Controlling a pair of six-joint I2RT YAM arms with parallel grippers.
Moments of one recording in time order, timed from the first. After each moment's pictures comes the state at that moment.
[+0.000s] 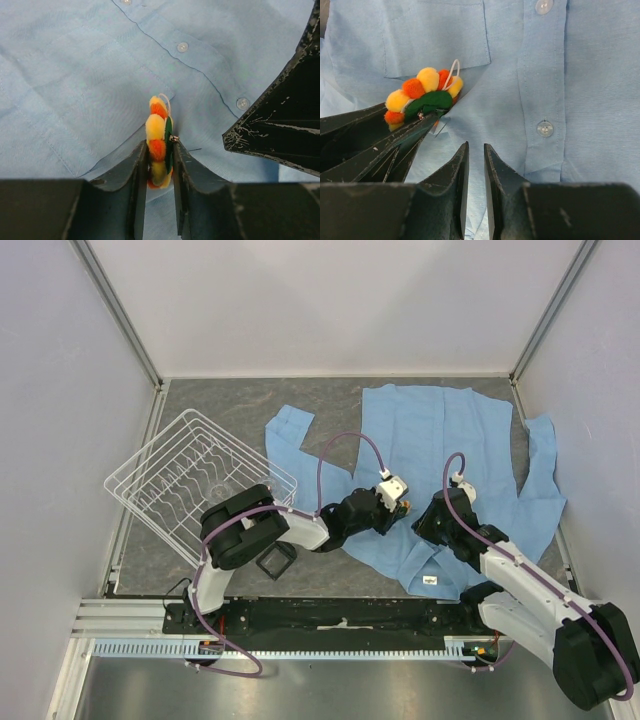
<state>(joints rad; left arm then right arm) -1.07 2.04 0.98 0.72 -0.05 -0.11 0.41 0.91 0.38 -0.31 0.12 0.83</state>
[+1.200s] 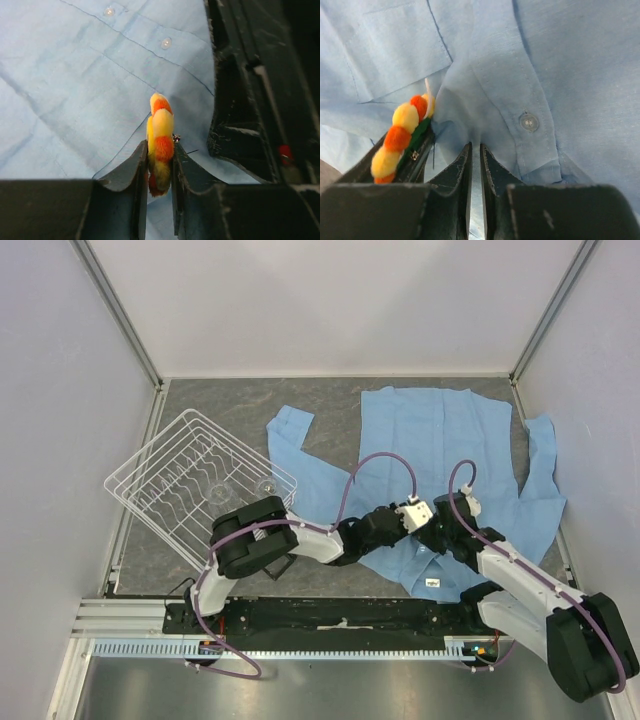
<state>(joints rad) -1.18 2.07 1.07 0.63 -0.20 0.11 0.38 0.97 0.33 -0.30 0.10 1.02</state>
